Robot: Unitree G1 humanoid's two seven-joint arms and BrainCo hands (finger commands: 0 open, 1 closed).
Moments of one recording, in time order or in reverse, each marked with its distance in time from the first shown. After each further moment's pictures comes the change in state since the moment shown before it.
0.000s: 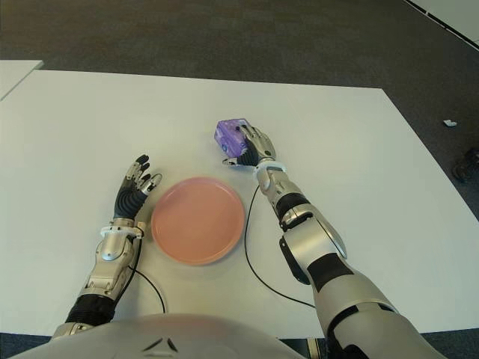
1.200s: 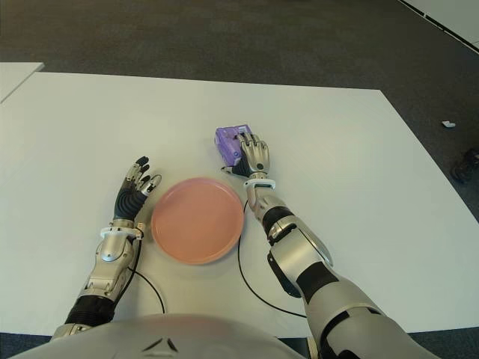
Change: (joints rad) left arm 0.003 0.002 0.002 -0.002 0.004 0.004 0.002; right arm 0.081 0.099 0.098 0.023 -0.058 0.129 -0.374
